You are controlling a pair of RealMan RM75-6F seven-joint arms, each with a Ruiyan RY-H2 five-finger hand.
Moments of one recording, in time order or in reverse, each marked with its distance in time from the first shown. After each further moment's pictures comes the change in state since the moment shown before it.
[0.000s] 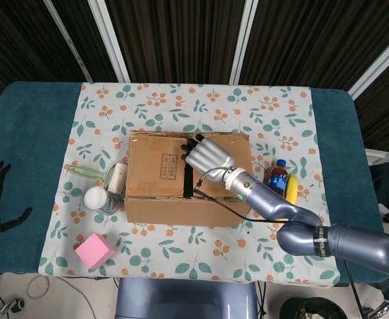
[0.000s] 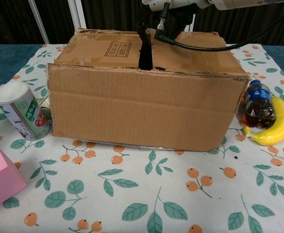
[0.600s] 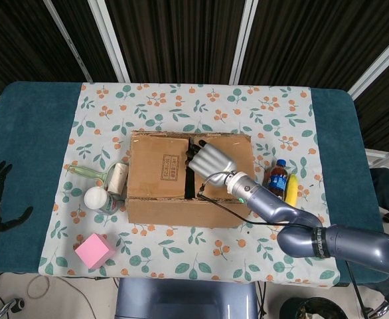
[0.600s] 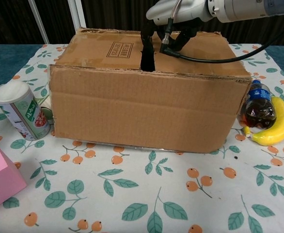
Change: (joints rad) left arm 0.018 0.007 -0.035 -0.017 0.009 -0.045 -0.012; right arm 0.035 -0.002 -0.079 -0.009 0.013 0.033 0.001
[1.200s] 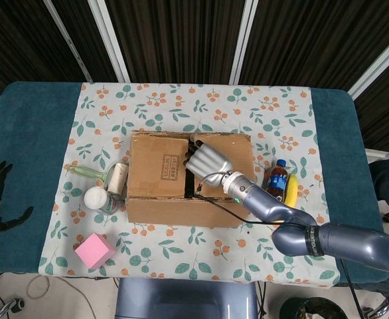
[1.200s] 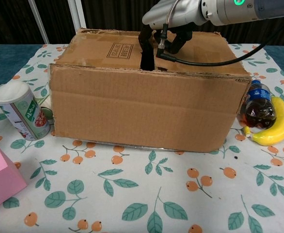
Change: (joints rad) left arm 0.012 0.010 -0.020 -0.011 0.007 -0.030 -0.018; right arm 0.049 -0.012 -0.048 0.017 0.051 0.012 -0.052
